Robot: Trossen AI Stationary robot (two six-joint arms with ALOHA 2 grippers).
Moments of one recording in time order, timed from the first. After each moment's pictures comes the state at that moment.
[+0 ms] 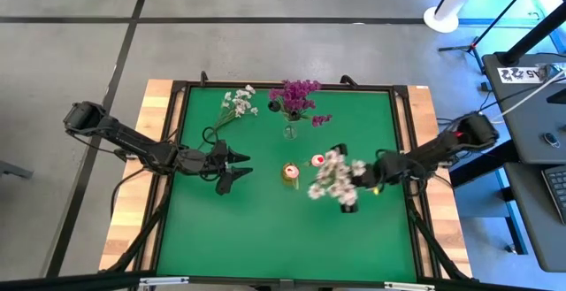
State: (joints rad) left arm -0.28 1.04 0.30 0.44 -0.46 -0.54; right arm 0.34 1.40 0.49 1.36 0.08 -0.22
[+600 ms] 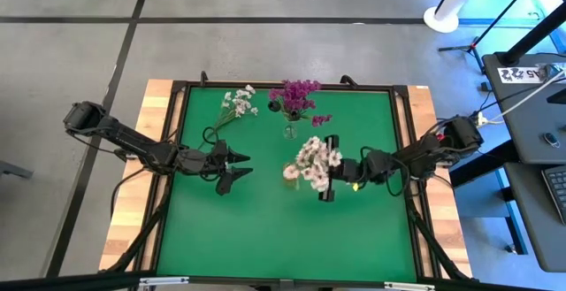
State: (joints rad) left arm -0.28 1.04 0.30 0.44 -0.46 -0.54; right arm 0.27 1.59 0.60 1.46 0.24 -0.34
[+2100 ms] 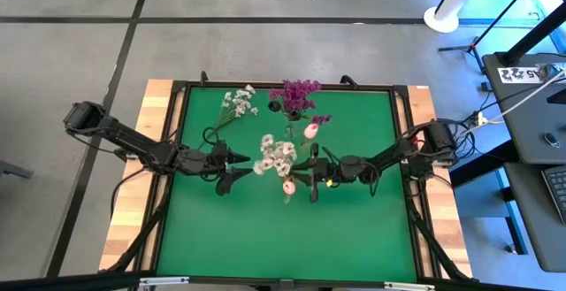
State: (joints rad) left arm -0.28 1.04 0.30 0.43 -0.45 -0.54; right arm 0.20 1.82 0.58 1.30 0.20 0.00
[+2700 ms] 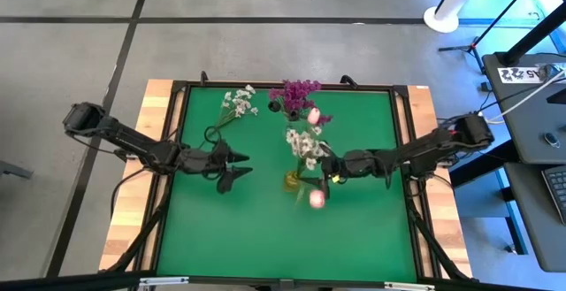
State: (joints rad) left arm -0.26 1.04 0.30 0.39 -0.43 -0.57; right arm 0.20 1.48 0.58 0.70 0.17 0.06
